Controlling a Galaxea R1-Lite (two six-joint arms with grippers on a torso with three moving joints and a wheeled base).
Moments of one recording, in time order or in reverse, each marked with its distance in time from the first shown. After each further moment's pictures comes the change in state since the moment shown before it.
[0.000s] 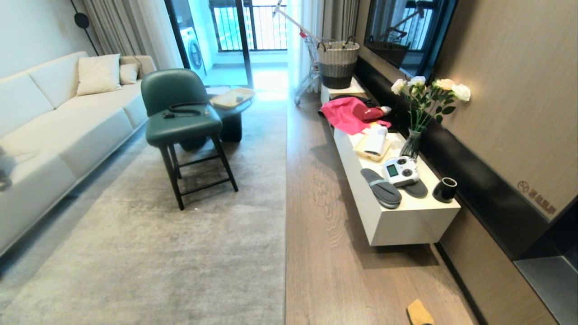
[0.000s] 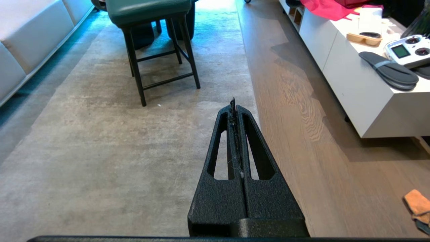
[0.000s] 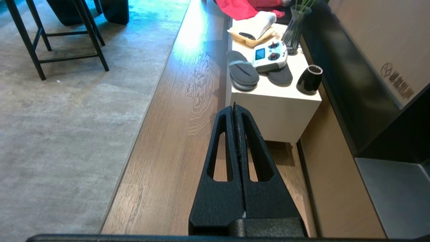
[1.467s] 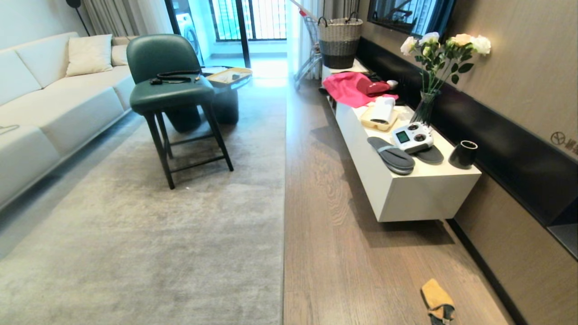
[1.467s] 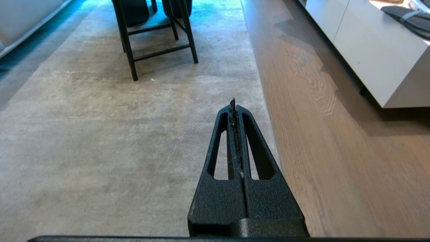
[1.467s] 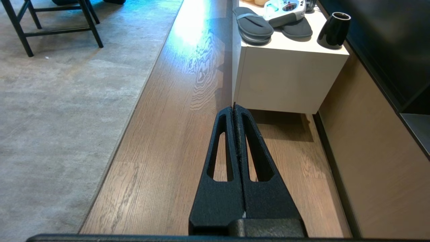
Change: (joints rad) left arm 0.000 0.000 0.000 -0.002 0.000 0.000; right arm 0.000 0.000 0.000 0.000 -0.001 0.020
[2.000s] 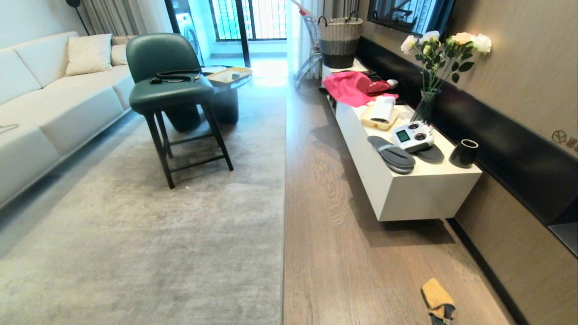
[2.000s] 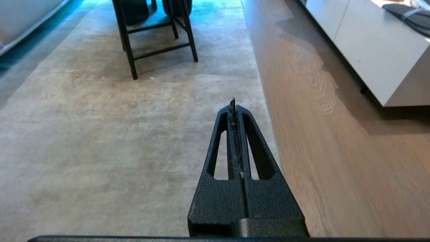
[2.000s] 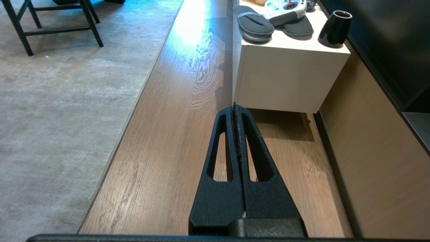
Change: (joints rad) left arm 0.000 0.000 0.001 0.000 0.000 0.000; right arm 0.000 0.000 0.000 -0.001 0.000 0.000
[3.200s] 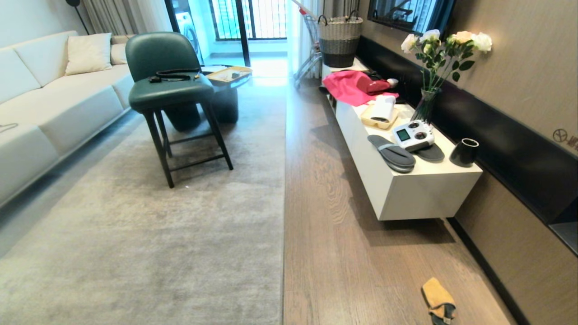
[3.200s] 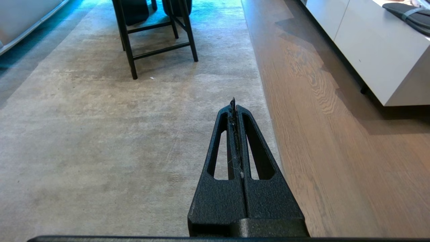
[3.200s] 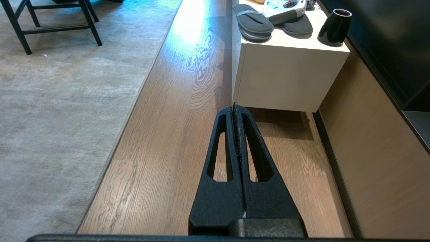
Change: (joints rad) left arm 0.000 0.000 0.000 0.001 0.000 0.000; right arm 0.000 0.000 0.000 0.001 0.001 -0.001
